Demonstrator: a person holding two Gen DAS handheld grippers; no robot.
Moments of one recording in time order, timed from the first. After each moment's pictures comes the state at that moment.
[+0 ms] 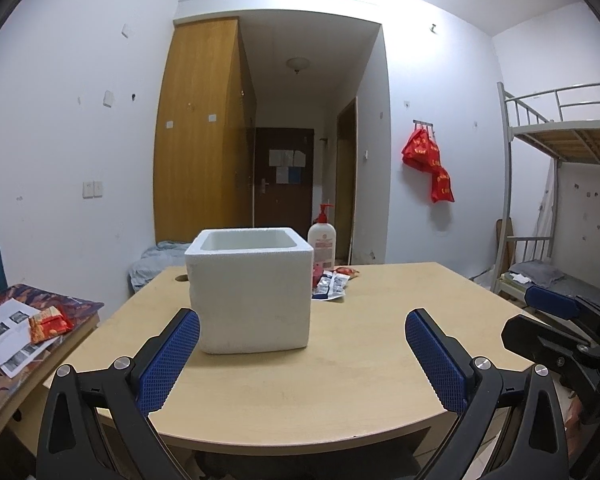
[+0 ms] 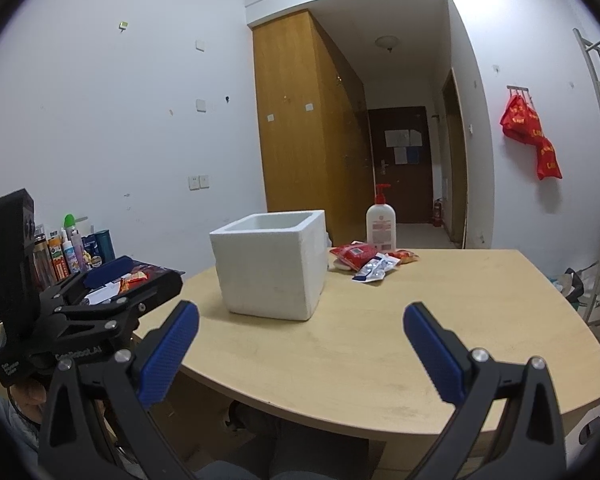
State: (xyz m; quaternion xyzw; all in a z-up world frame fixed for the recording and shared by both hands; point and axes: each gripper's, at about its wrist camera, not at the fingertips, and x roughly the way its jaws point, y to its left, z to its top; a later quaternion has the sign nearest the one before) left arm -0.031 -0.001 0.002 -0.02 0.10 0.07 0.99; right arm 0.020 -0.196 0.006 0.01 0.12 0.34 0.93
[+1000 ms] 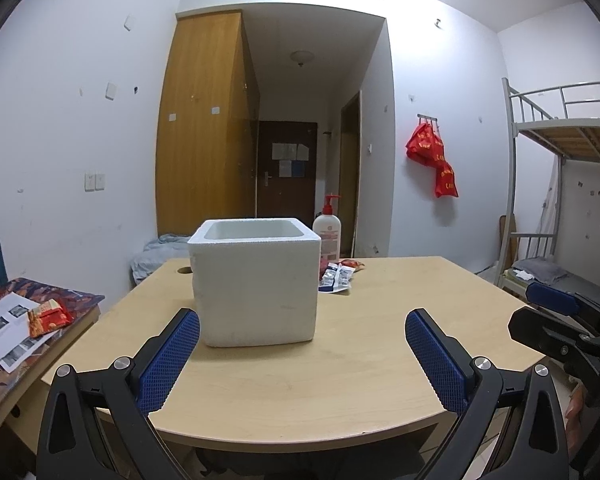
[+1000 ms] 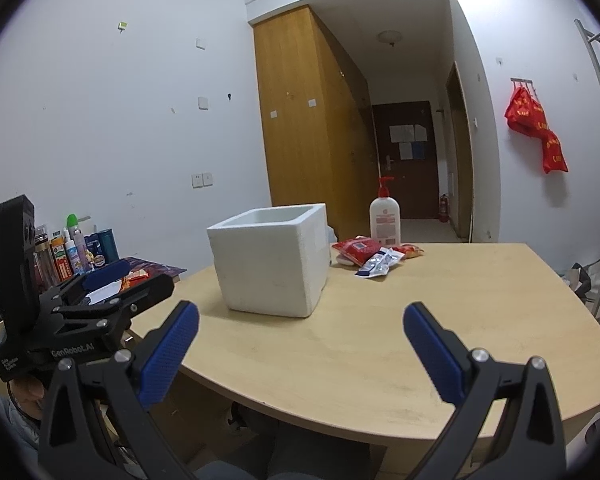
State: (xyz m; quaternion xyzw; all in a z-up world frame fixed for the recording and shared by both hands) left arm -0.025 0.006 -0.004 -0.02 0.11 0.07 0.99; right arm 0.033 -0.198 -0.002 0.02 0.13 0.35 0.93
